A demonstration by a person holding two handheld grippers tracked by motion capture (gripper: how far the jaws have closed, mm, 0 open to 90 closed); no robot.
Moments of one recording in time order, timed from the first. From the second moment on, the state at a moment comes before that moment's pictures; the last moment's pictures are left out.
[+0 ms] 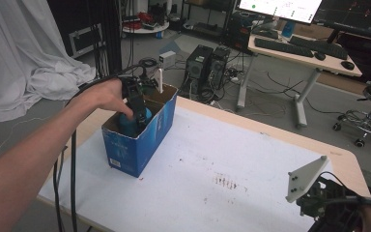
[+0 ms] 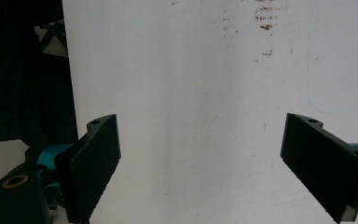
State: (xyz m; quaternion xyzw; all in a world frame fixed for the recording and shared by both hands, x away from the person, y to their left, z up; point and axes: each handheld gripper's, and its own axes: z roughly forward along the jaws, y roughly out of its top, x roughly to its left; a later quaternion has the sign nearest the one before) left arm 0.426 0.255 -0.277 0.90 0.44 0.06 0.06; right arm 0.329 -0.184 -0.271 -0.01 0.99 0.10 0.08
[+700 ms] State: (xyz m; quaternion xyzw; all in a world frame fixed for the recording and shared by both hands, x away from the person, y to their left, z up) left arm 0.422 0.257 -0.267 0.90 0.43 0.07 0.07; right arm 0.328 -0.184 -0.271 -0.01 0.99 0.10 0.08
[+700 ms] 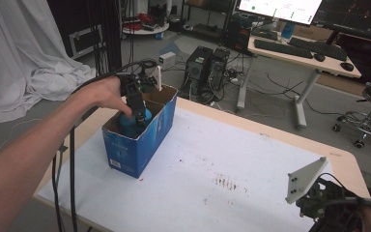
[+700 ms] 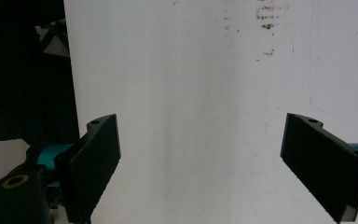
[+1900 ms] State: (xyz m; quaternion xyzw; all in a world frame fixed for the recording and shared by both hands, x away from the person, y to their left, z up) left arm 0.395 0.140 -0.160 0.95 0.27 0.13 0.10; right arm 0.329 -0.186 -0.270 0.00 0.99 0.10 0.08
